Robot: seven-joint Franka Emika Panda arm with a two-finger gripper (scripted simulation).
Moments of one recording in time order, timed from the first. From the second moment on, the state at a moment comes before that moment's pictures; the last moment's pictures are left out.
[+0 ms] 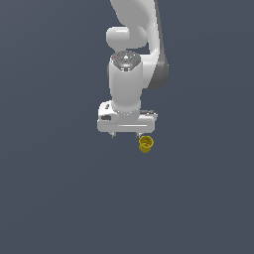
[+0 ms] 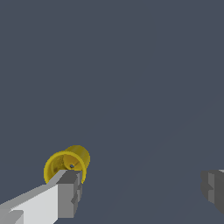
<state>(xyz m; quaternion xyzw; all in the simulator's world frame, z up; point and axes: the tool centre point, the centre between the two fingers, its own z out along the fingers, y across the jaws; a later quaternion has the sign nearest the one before) 0.012 -0.003 0.189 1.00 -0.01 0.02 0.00</state>
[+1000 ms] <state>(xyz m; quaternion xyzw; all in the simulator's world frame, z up) 0.011 -0.003 0.173 1.00 0.00 0.01 0.00</state>
